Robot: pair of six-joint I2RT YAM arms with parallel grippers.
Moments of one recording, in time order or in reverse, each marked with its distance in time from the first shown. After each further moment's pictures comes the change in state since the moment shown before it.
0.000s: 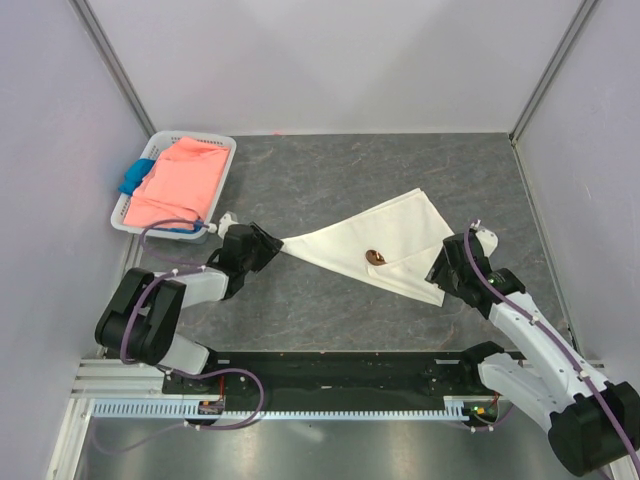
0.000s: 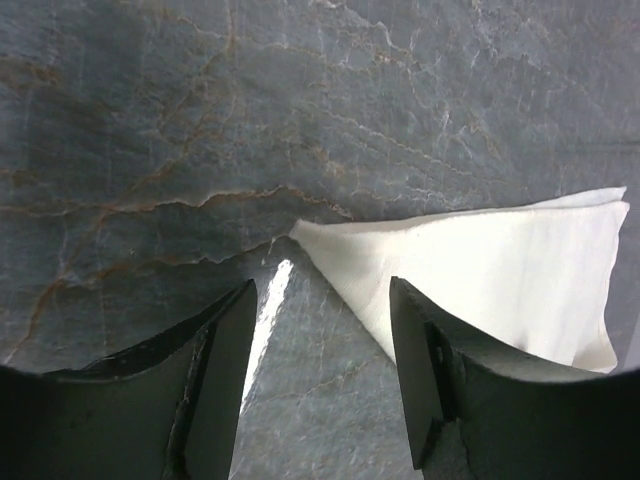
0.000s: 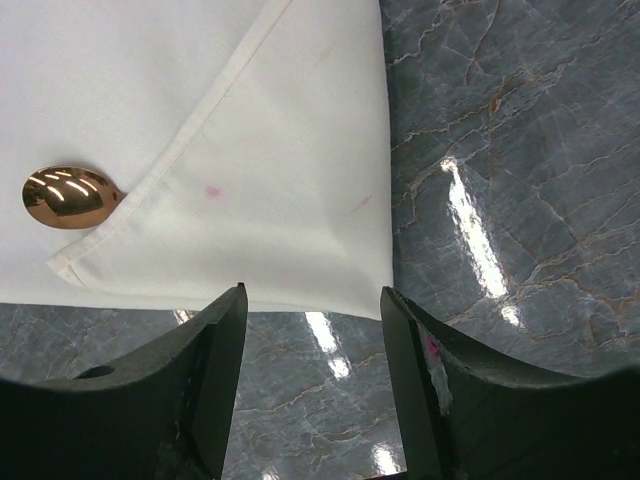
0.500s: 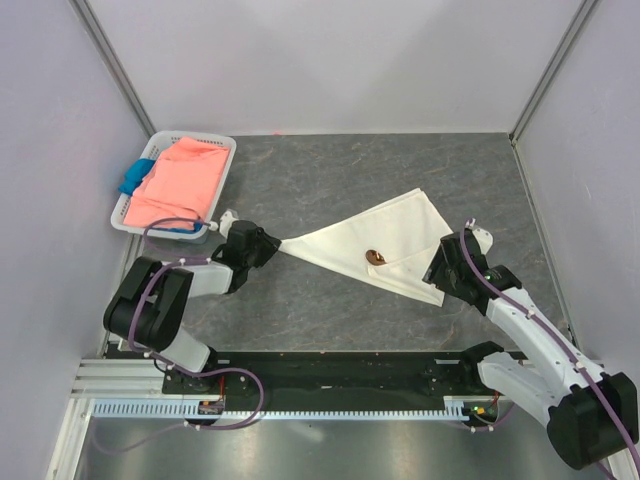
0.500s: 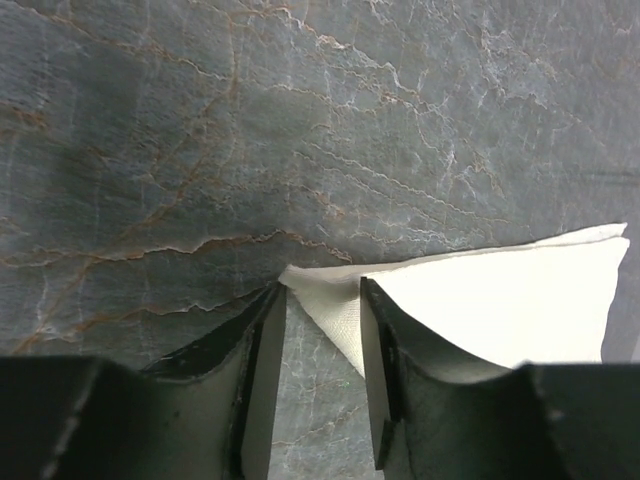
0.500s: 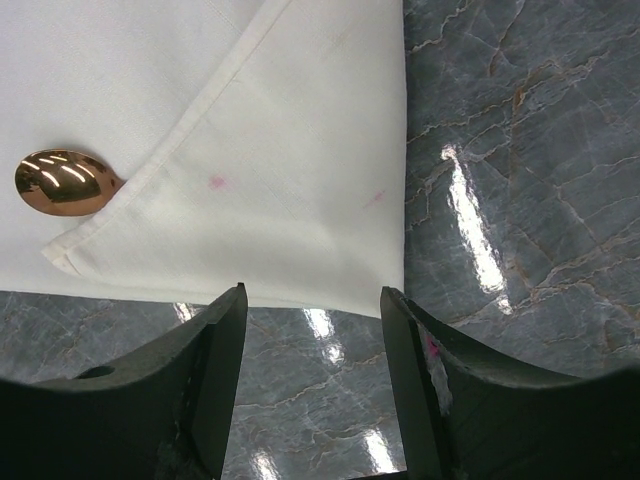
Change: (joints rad) left arm 0.000 0.091 0.052 0.028 -0.038 -0.037; right arm 0.000 0.040 0.000 0.018 -0.037 -0.022
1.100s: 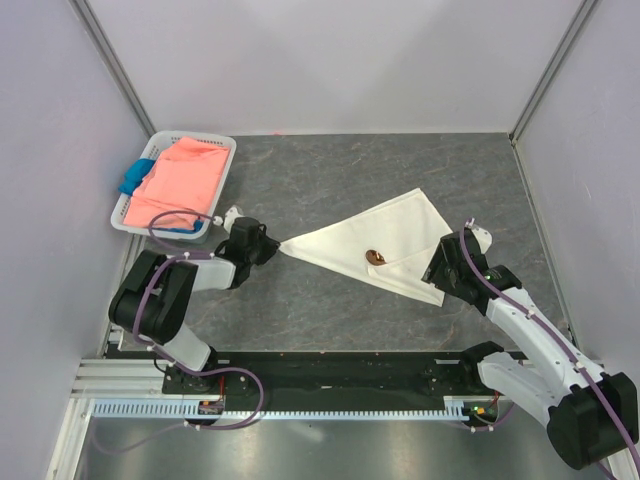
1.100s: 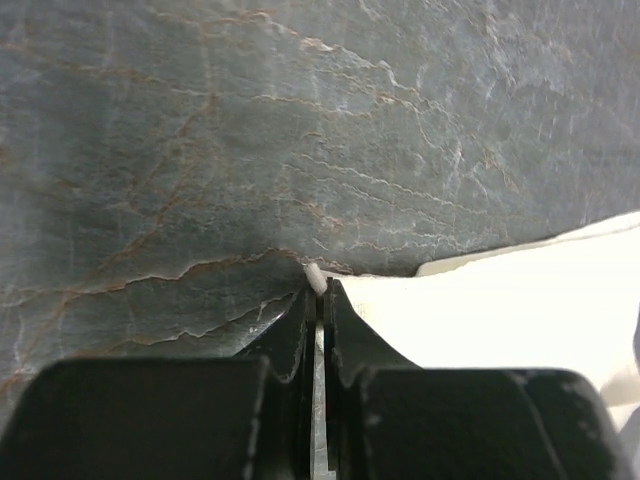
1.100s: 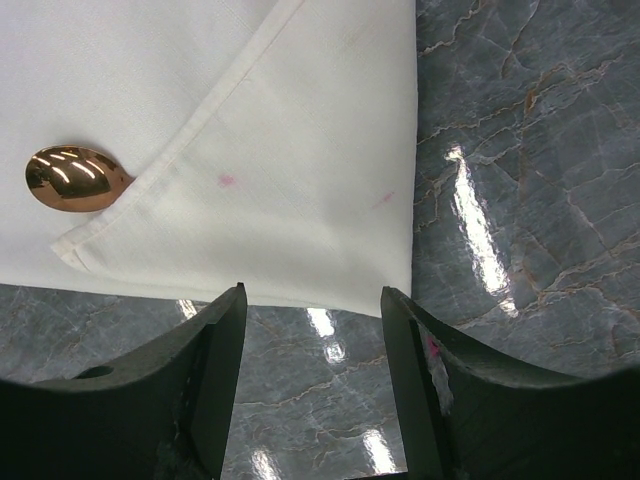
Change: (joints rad) left arm 0.000 0.055 0.042 0.002 0.012 0.051; right arm 0.000 0.002 0.001 0.013 -0.017 -0.006
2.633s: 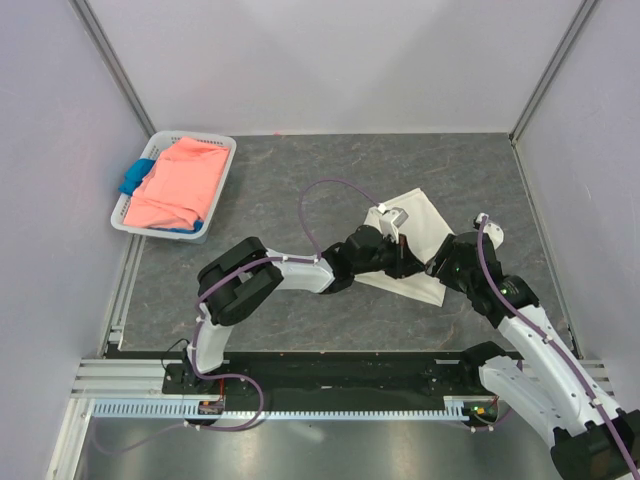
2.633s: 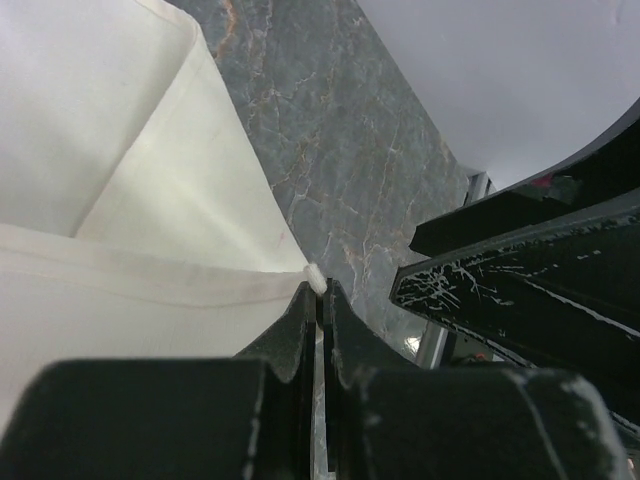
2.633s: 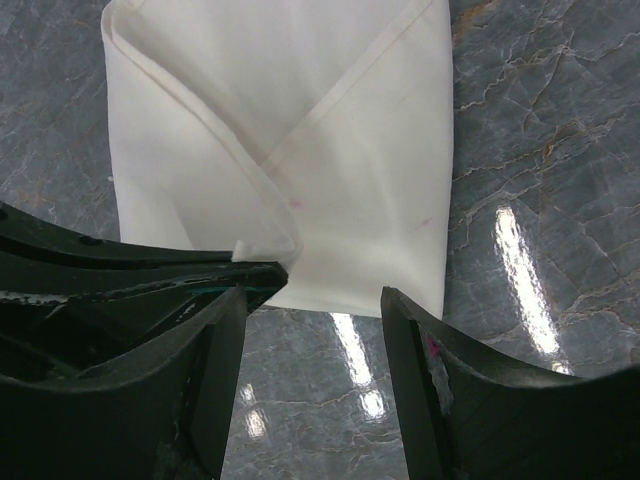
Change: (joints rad) left arm -0.660 0.418 0.590 0.241 0.347 0.271; right arm 0.000 -0.154 0.031 0.000 -0.008 -0.003
